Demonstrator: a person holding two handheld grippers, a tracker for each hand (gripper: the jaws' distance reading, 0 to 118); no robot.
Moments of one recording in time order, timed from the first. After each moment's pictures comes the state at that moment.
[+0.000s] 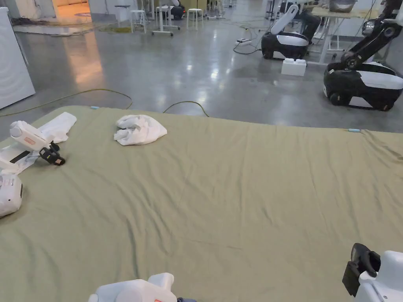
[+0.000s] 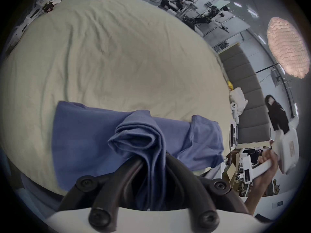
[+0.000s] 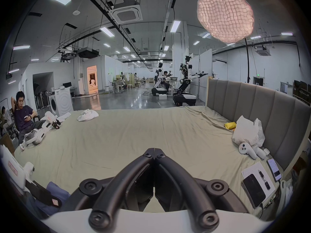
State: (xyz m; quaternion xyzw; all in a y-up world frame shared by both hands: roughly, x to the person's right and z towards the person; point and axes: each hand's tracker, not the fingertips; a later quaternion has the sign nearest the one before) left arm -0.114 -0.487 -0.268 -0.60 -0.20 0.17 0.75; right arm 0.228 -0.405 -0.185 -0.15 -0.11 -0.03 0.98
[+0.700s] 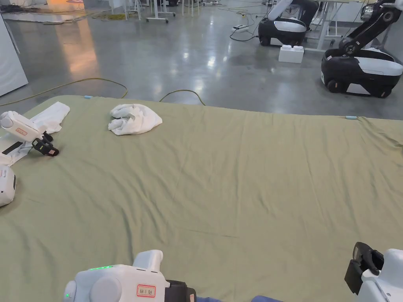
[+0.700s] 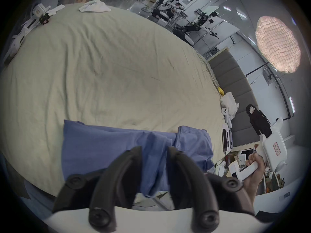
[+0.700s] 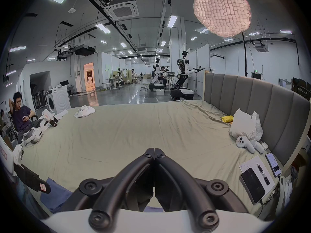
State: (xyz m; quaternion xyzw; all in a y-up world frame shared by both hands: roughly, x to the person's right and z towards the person) left arm -0.132 -0.456 -0.262 -0.54 -0.22 0.18 0.79; right arm 0.238 -0.417 -0.180 -0.17 -0.12 -0.04 0.98
